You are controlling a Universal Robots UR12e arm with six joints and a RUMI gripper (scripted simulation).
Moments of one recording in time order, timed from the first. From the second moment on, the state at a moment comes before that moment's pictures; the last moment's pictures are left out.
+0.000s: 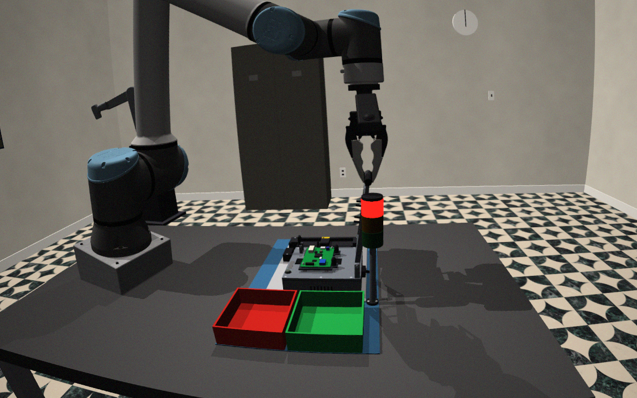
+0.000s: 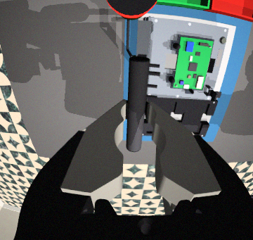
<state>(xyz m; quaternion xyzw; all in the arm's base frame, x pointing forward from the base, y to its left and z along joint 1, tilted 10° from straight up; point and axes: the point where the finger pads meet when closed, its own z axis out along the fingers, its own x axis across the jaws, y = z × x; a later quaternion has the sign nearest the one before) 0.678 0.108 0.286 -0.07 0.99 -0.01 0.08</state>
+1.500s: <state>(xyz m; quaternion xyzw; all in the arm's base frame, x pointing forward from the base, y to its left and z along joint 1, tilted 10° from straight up) 0.682 0.108 0.283 -0.07 0.99 -0.01 0.08</state>
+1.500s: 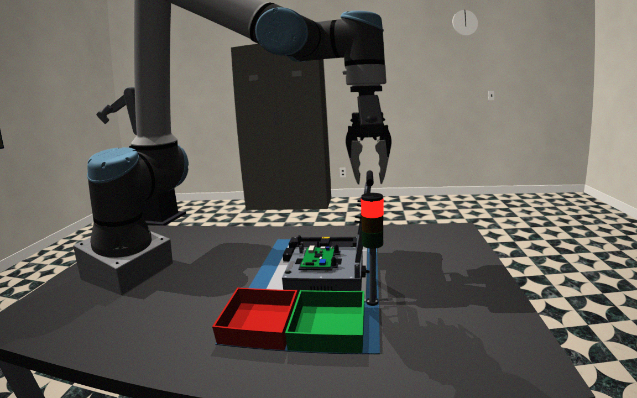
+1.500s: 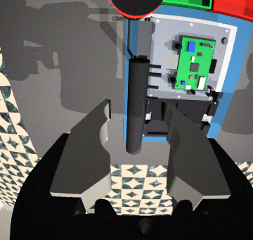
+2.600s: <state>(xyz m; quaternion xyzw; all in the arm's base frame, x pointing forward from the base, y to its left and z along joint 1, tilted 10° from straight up) 0.681 0.108 0.284 -0.07 0.99 -0.01 0.08</state>
